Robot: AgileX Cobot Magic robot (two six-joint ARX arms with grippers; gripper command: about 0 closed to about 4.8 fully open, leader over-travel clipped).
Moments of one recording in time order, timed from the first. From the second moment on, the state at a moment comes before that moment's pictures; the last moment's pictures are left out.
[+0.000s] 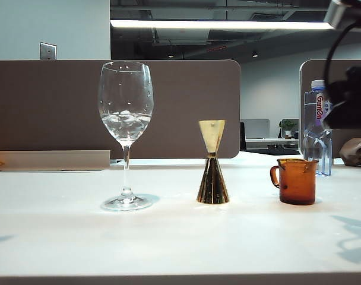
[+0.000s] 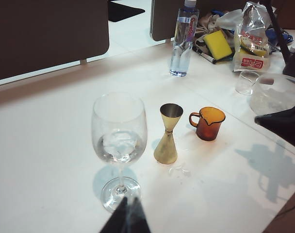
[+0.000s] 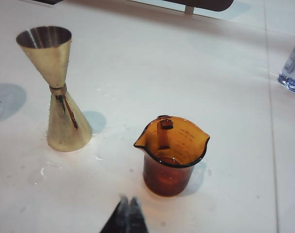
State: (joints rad) left arm -0.52 0.40 0.70 -0.51 0.16 0.03; right arm 0.55 0.79 0.19 0.32 0.19 -0.03
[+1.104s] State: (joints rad) left arm -0.52 0.40 0.70 -0.51 0.16 0.03; right arm 0.33 0.48 0.01 0.23 0.13 0.02
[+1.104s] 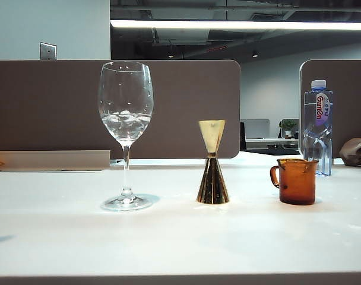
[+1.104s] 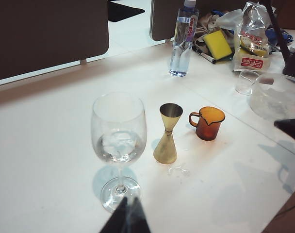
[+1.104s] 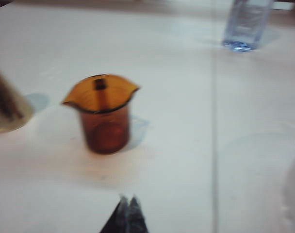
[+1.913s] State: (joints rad) left arm -0.52 0.40 0.70 -0.51 0.16 0.03; right arm 0.09 0.16 0.01 0.19 0.13 0.02
